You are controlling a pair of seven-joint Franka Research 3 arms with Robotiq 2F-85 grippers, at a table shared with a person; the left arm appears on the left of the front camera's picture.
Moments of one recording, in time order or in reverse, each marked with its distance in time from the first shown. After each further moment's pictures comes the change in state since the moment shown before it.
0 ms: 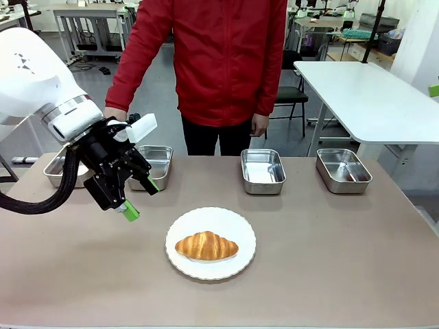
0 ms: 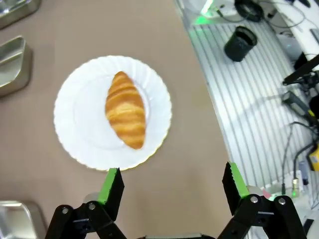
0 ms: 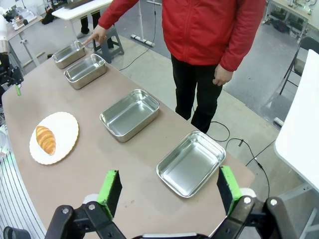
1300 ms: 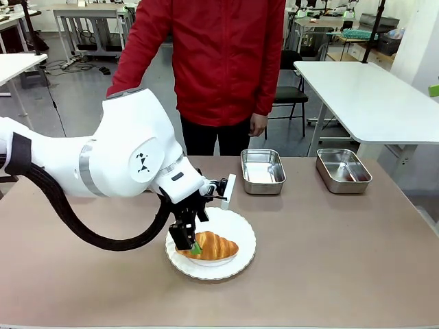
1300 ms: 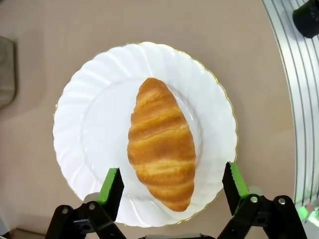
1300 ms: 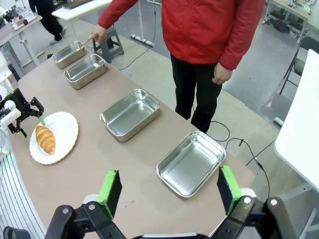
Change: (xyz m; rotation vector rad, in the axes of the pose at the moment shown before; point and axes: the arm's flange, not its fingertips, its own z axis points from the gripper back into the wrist) left arm 0.063 0.028 -0.154 0.164 0.311 -0.058; right arm 0.000 0.000 0.000 -0.001 0.001 -0.001
